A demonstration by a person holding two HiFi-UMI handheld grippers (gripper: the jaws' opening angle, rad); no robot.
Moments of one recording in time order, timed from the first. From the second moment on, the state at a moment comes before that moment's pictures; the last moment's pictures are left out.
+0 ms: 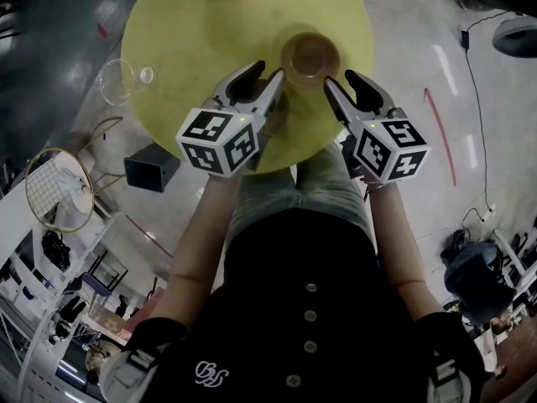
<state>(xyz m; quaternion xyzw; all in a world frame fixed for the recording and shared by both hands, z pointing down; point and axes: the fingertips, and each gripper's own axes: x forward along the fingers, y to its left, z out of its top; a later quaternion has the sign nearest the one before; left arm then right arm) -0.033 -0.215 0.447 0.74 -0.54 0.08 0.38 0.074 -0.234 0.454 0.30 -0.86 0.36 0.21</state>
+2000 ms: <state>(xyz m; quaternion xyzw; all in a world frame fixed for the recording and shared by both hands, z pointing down) -0.010 -0.236 0.478 0.73 -0.50 0.20 0.42 0.059 -0.244 0.473 0.23 -0.86 0.39 0.22</state>
